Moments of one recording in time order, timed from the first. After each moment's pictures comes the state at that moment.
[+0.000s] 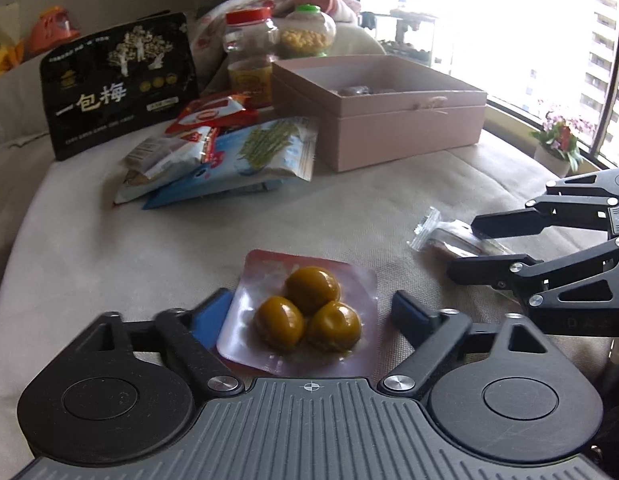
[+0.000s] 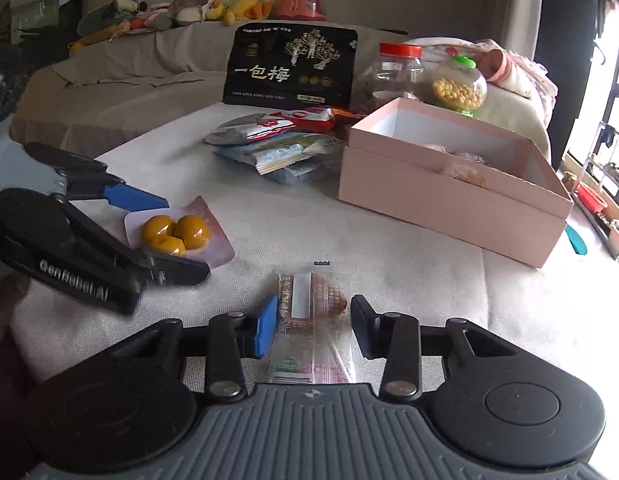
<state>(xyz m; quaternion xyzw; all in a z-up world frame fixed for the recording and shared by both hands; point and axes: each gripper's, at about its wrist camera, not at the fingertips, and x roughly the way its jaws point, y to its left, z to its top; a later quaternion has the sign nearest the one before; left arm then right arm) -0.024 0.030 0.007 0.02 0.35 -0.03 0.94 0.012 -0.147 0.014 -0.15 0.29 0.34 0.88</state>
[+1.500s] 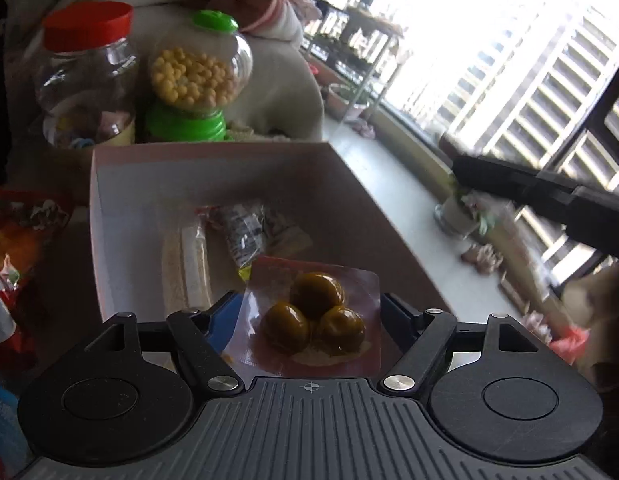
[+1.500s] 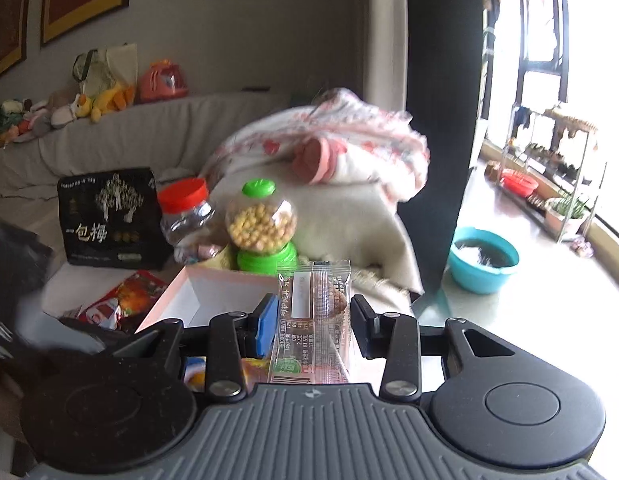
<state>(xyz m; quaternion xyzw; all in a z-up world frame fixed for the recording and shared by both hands) 0.230 -0.009 0.058 -0.18 0.38 -0.19 0.89 0.232 -0.209 0.140 -0.05 0.27 0.23 0.93</state>
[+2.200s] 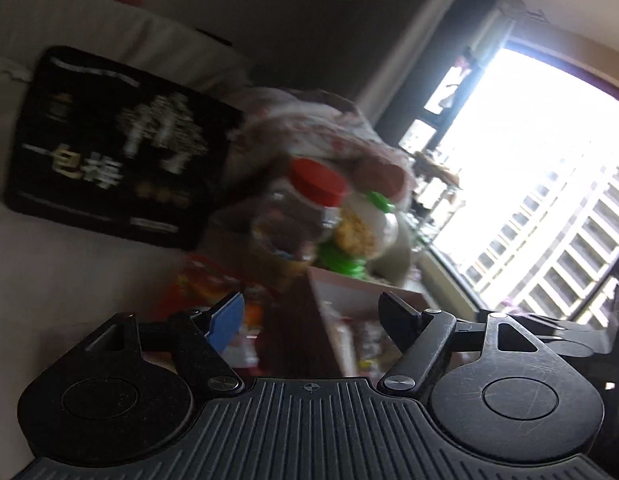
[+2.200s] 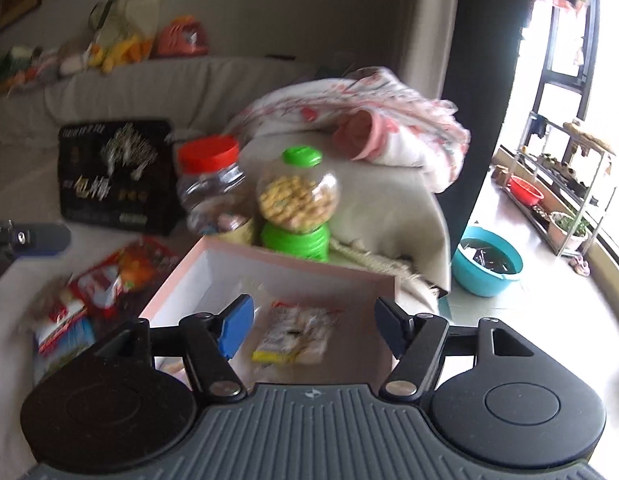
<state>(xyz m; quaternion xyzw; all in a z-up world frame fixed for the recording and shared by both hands) 0.144 0.135 0.078 -0.25 0.23 -0.03 0.94 0.234 -0.145 0.119 -0.12 0.29 0.24 0.92</state>
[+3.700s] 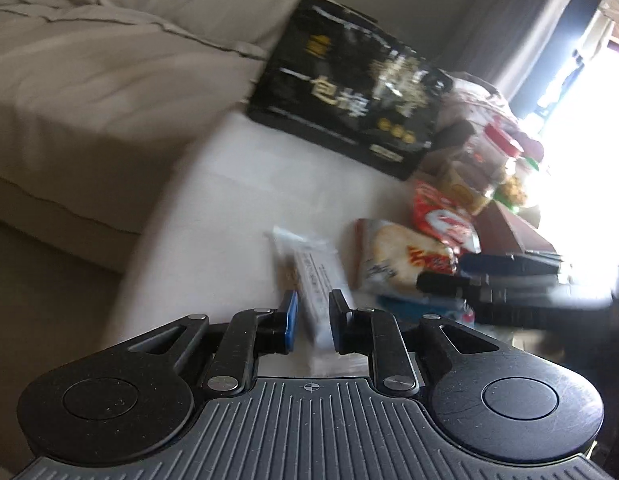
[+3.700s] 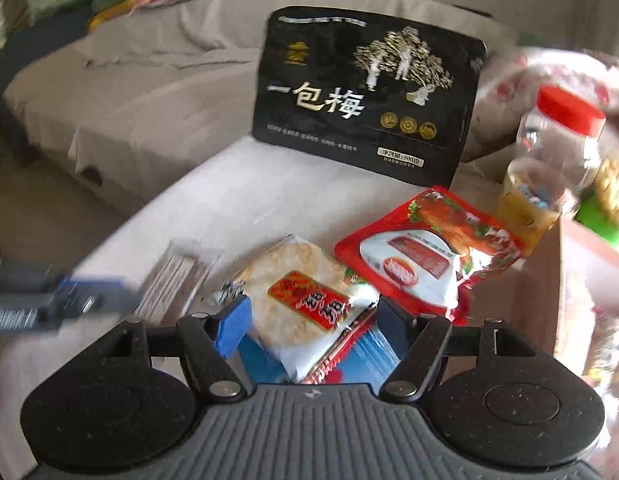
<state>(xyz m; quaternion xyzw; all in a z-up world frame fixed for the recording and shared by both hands) 0.005 0.228 0.020 -0.27 0.30 0.10 0.91 0.166 0.067 0.053 -0.16 0.35 0.40 0.83</state>
